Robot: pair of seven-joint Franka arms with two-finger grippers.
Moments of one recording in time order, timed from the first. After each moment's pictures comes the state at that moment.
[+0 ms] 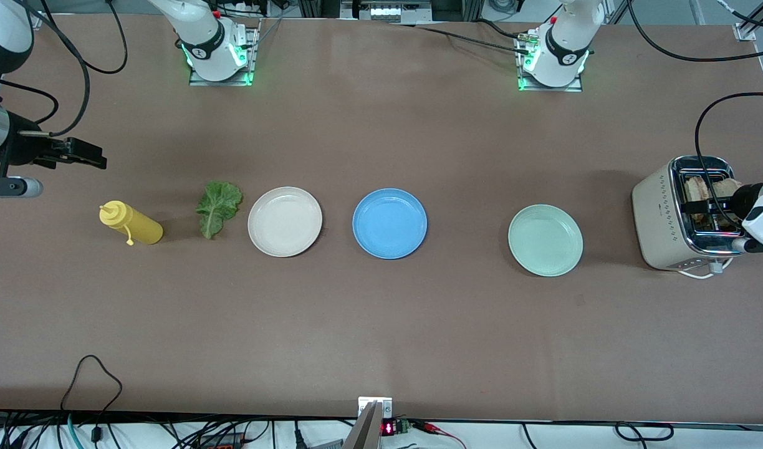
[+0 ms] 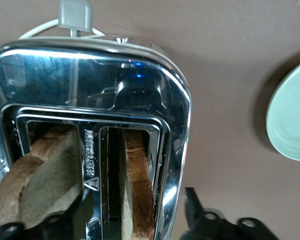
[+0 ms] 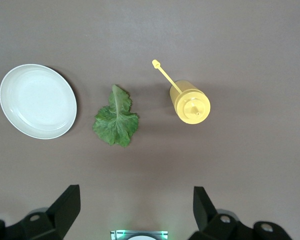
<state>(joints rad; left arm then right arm) 0.40 0.39 -0.07 -1.69 0.08 1.76 0.21 -0.05 0.12 0.02 -1.58 -0.01 1.53 -0.03</state>
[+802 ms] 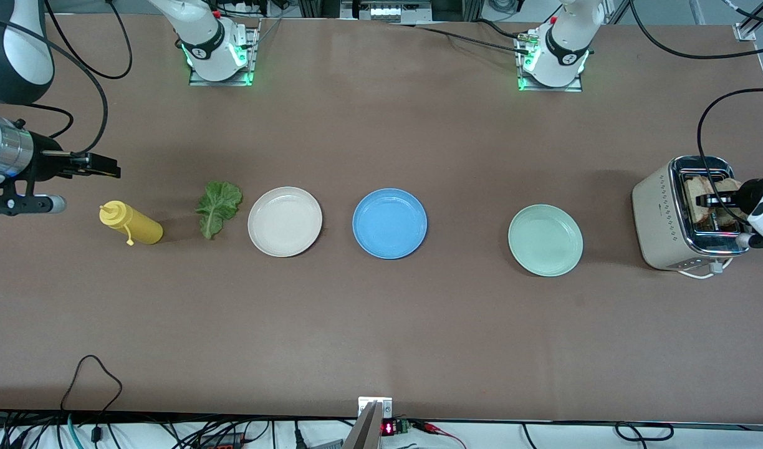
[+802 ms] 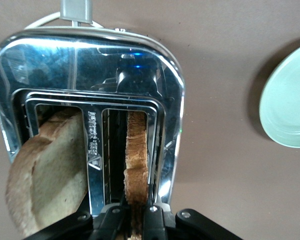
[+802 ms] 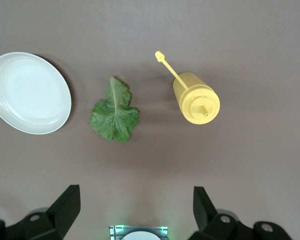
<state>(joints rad) 0.41 0.36 -0.08 -1.66 0.08 1.69 0.22 -0.04 0.18 0.03 -1.59 -0.02 1.52 -0.04</state>
